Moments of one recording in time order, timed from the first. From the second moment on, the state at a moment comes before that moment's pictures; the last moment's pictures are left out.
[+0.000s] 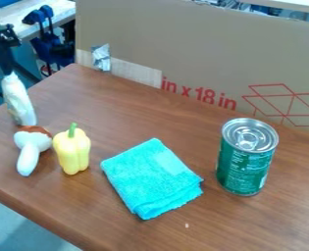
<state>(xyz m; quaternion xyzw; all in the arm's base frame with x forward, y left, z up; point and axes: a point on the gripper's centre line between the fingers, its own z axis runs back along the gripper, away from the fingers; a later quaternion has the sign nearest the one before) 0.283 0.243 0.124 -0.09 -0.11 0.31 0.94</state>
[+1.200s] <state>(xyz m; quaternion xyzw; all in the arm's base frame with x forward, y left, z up) 0.296 0.091 0.192 -0.09 -0.13 0.05 0.99</state>
